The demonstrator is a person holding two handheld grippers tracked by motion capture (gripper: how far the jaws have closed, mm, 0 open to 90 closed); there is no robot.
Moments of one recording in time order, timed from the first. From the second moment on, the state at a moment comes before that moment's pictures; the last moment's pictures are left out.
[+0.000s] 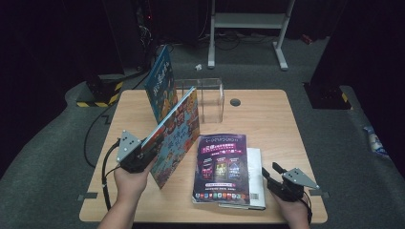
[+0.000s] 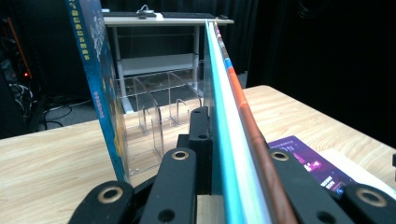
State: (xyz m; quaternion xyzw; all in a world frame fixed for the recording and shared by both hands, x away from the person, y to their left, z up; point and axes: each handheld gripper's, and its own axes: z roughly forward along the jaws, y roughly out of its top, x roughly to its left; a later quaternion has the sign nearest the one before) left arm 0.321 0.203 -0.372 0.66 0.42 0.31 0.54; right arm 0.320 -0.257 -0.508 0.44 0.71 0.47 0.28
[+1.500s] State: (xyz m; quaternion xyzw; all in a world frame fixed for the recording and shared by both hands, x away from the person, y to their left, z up) left arm 0.388 0.209 -0.303 0.61 0.48 0.39 0.50; right arm 0.318 -0.264 -0.503 0.44 0.70 0.49 0.28
